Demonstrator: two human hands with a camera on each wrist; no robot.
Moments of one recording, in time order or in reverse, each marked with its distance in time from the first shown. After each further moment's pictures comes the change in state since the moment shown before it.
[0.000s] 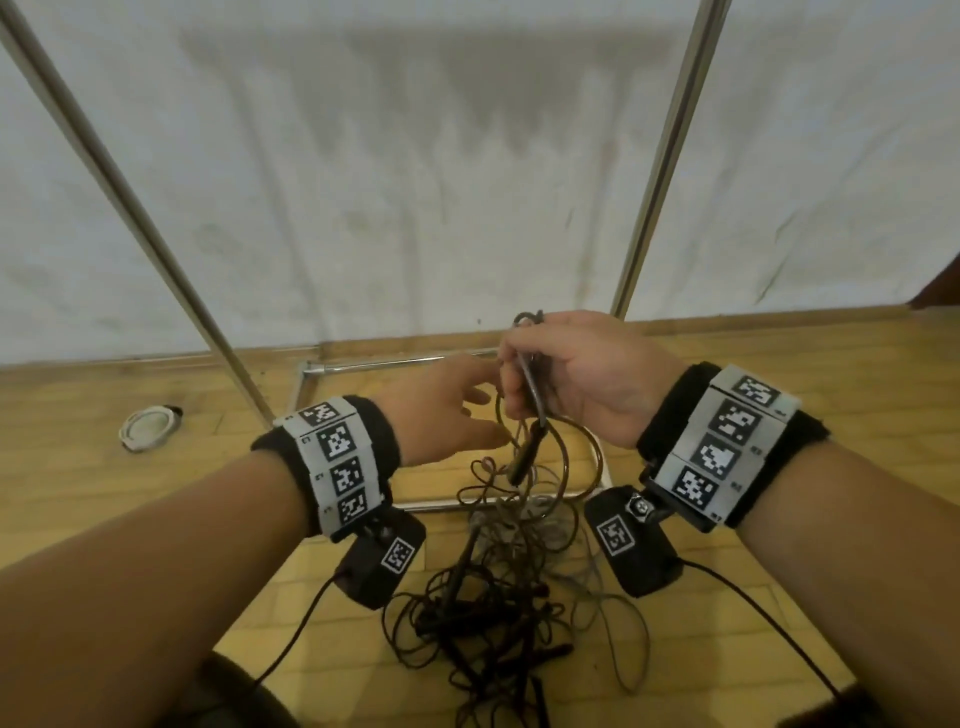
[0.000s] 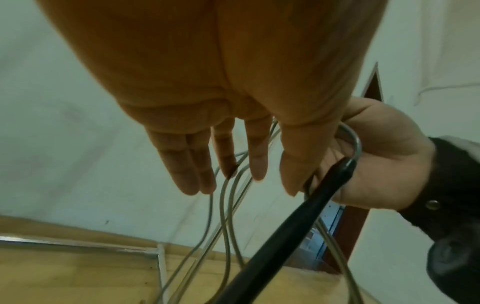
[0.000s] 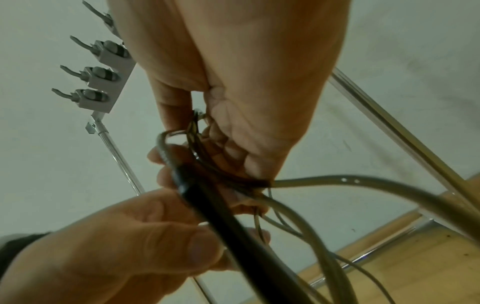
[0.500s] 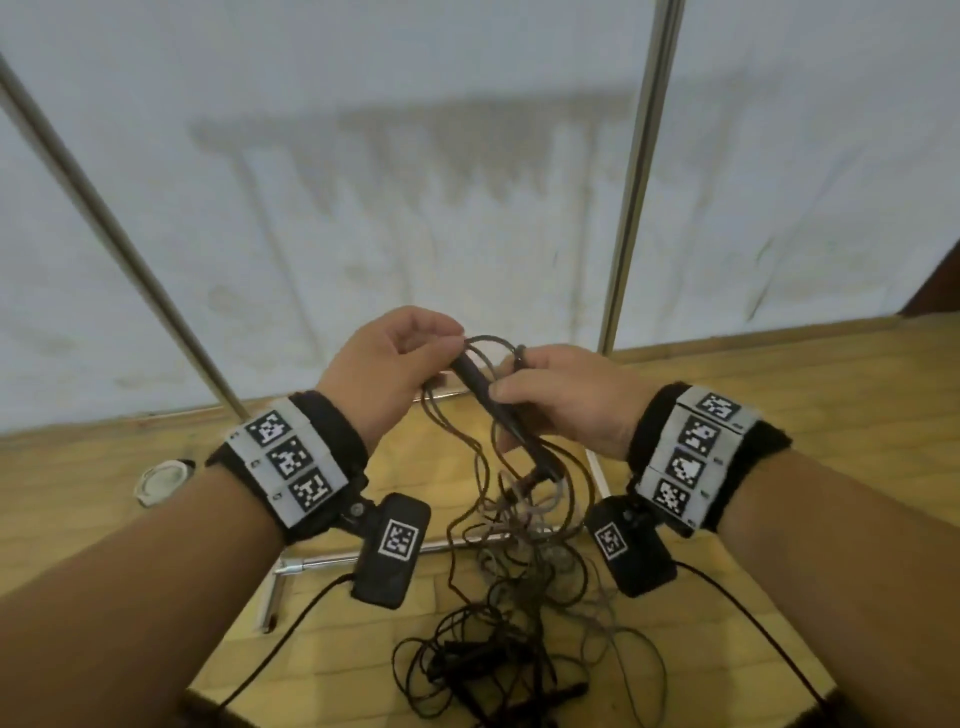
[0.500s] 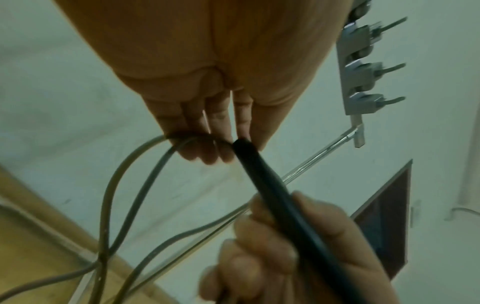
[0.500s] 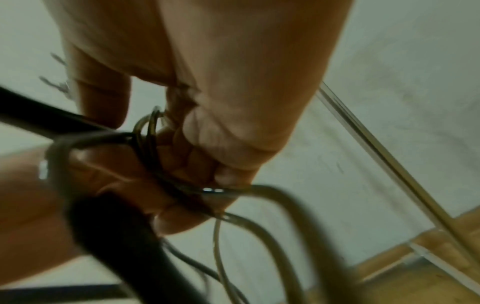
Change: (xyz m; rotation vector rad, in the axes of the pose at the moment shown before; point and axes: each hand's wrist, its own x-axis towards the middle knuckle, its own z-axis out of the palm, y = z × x) left_hand 0.006 0.013 -0.049 -0.583 0.466 0.072; right_hand 0.000 -0.014 -0.013 -0.203 -0.111 -0.075
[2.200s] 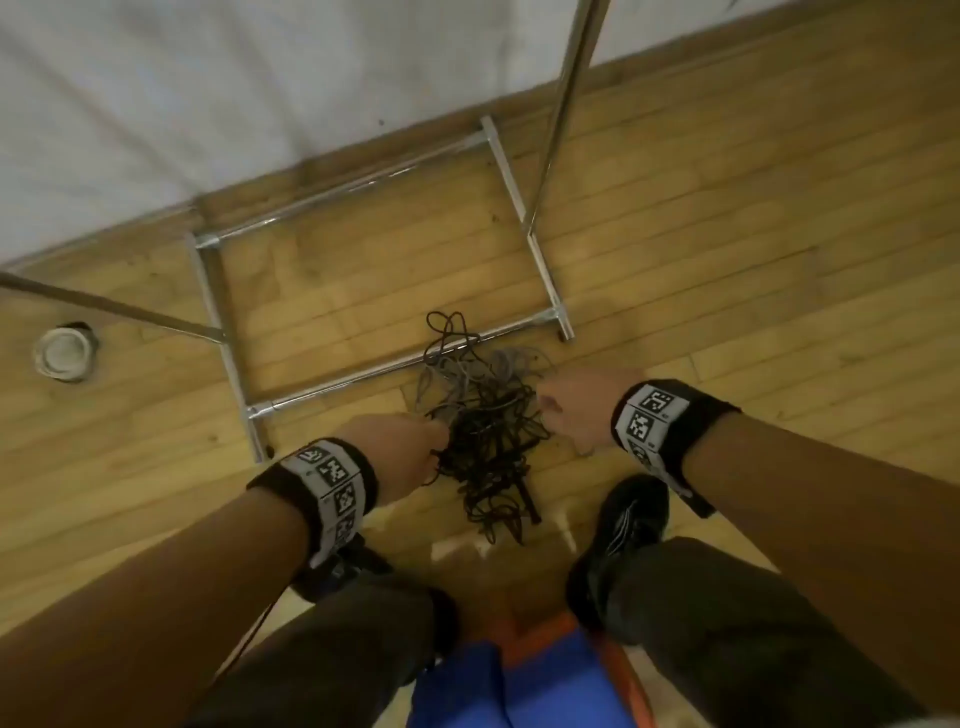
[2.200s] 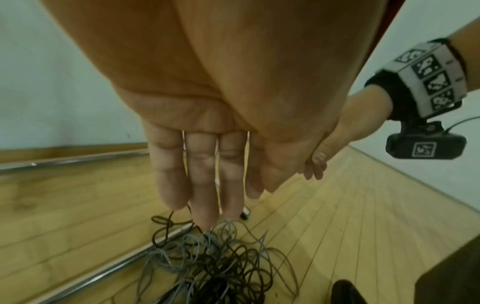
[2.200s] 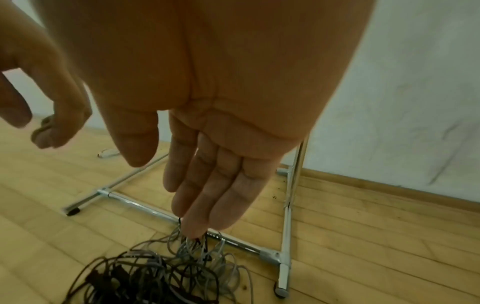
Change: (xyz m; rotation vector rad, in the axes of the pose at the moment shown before) left_hand -0.031 -0.065 0.032 1.109 -1.321 -0.366; right_hand -0.012 0.105 -0.036 -0.907 -0.416 0.650
